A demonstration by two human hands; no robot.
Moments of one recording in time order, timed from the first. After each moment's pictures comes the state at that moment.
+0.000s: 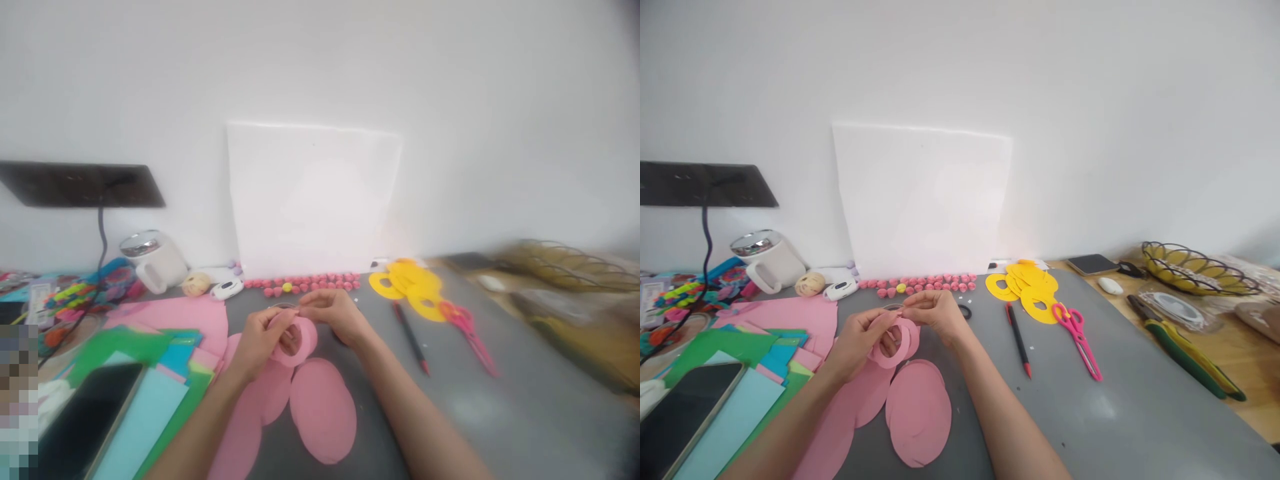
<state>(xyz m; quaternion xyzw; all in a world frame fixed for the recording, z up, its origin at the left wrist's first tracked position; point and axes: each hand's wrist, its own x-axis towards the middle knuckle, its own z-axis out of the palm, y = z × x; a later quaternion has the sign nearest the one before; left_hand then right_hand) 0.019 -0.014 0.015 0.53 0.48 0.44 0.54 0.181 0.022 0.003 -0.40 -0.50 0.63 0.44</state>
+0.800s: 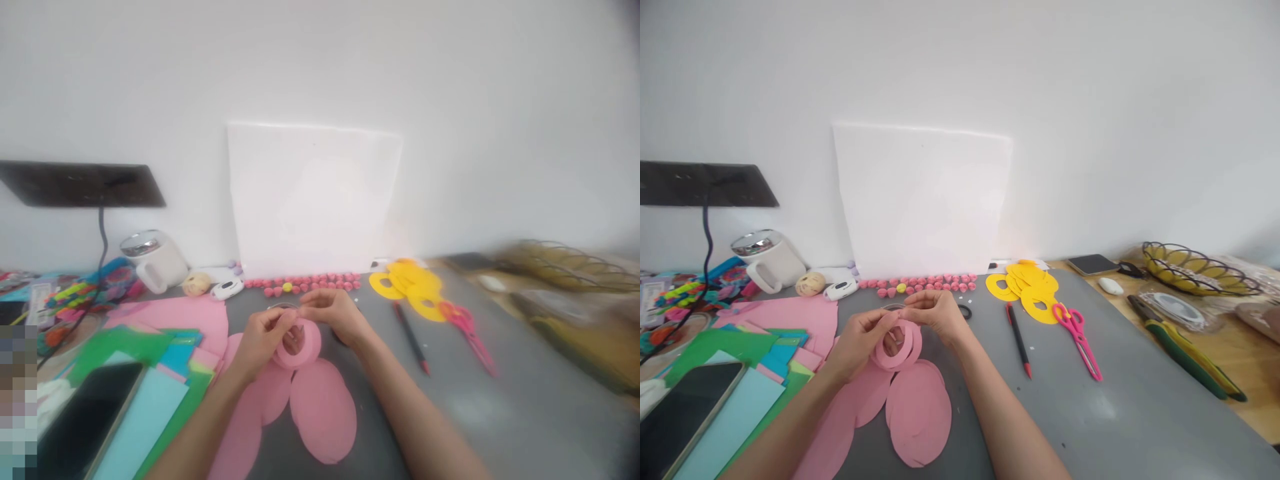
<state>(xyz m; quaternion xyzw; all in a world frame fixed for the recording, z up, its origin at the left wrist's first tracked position) 0.017 -0.014 0.013 0.58 0.48 0.42 0.51 0.180 0.023 0.003 -0.41 -0.51 0.61 0.44</state>
